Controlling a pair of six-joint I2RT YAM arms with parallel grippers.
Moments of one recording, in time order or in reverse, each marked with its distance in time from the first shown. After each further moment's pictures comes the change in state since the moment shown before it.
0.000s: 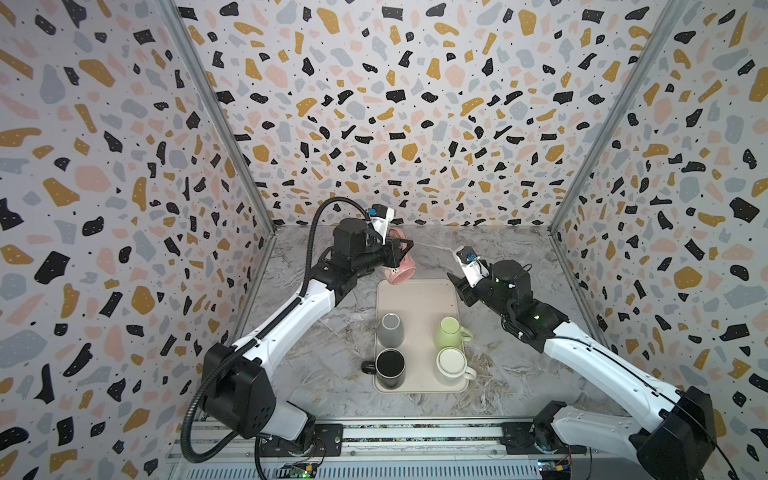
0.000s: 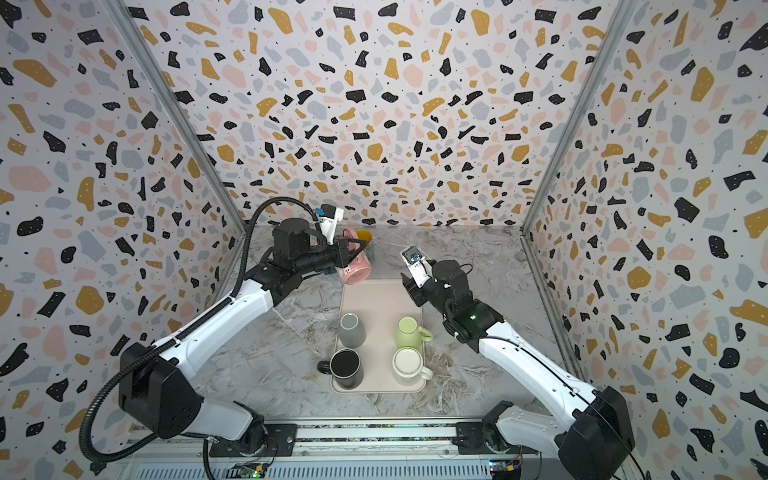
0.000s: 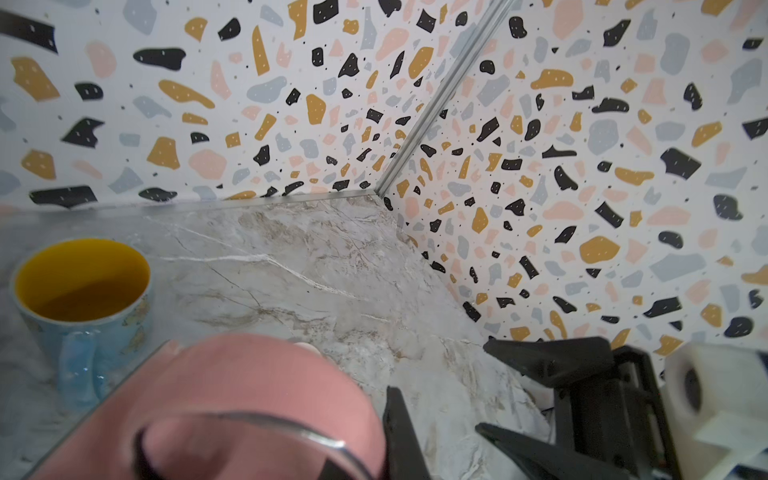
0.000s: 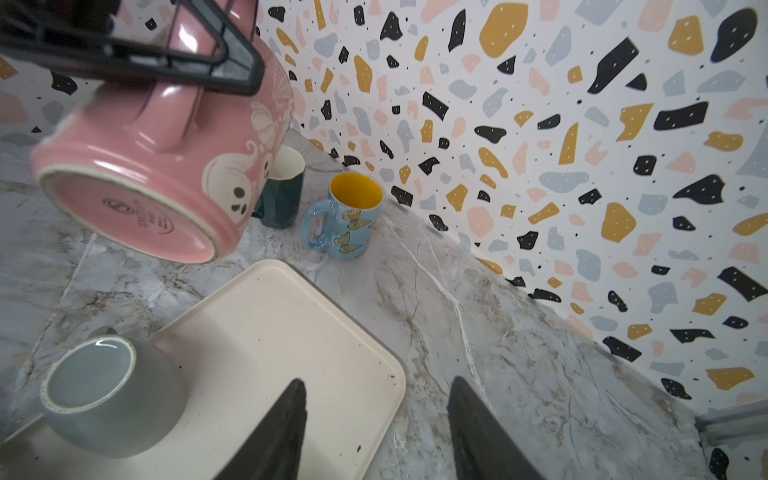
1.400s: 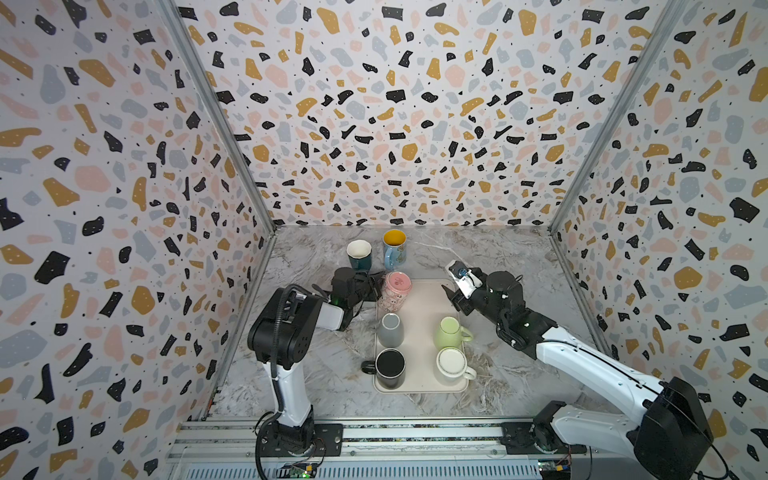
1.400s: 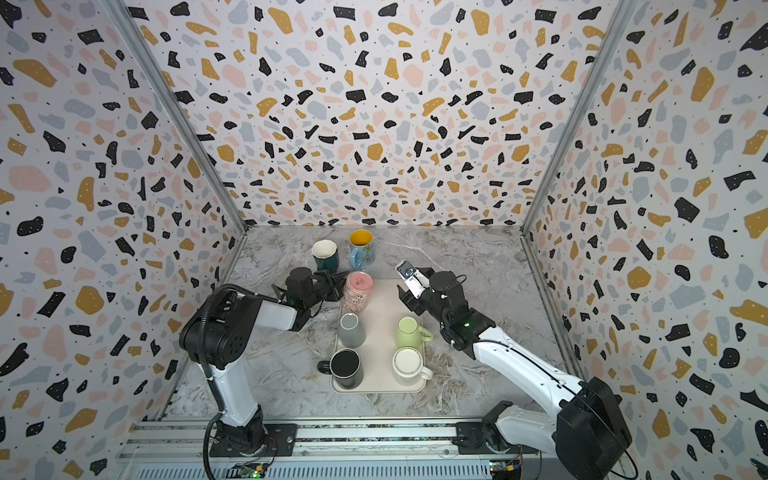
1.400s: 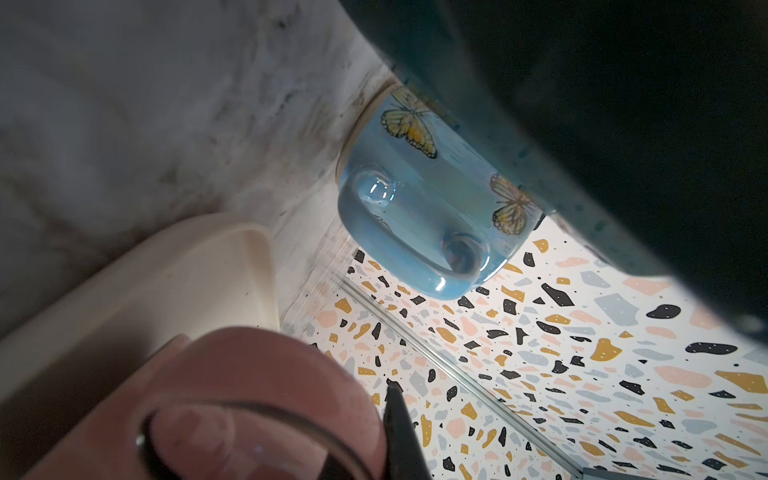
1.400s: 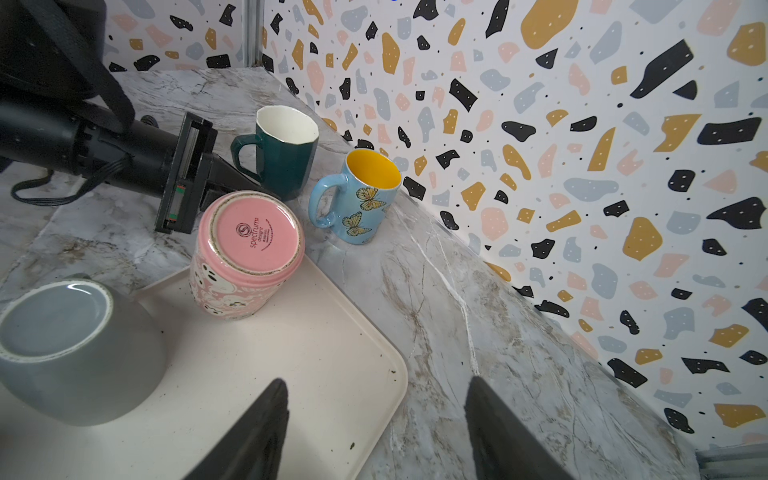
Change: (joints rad) left arm 0.185 0.460 -0.472 0.938 -0.060 -1.673; right arm 0.000 0.013 -0.174 0.190 -0.034 -0.125
